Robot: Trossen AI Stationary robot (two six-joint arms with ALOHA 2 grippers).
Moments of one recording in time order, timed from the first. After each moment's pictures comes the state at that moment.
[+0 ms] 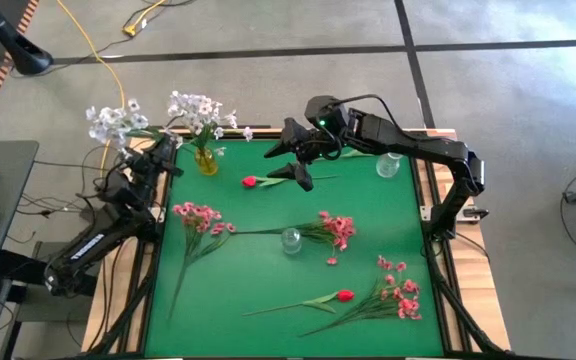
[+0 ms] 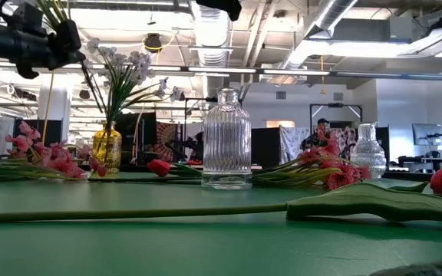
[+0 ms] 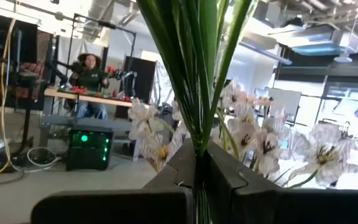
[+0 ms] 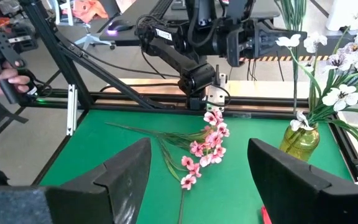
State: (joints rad) left arm 0.76 0.01 0.15 0.15 -0.40 -0.10; right arm -0.25 1.73 1.81 -0.48 -0.42 -0.09
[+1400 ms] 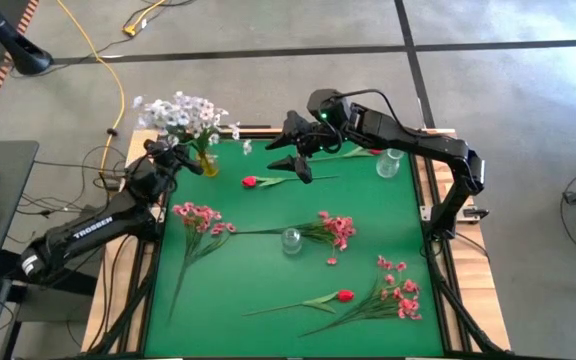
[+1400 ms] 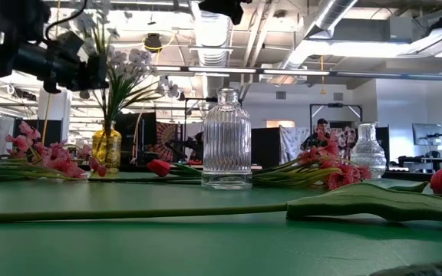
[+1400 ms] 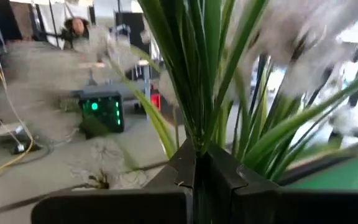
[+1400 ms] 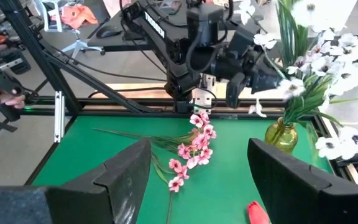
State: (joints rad) left arm 0.76 0.48 0.15 0.36 -0.38 0.00; right arm -0.29 1.73 1.81 -0.46 -0.42 -0.08
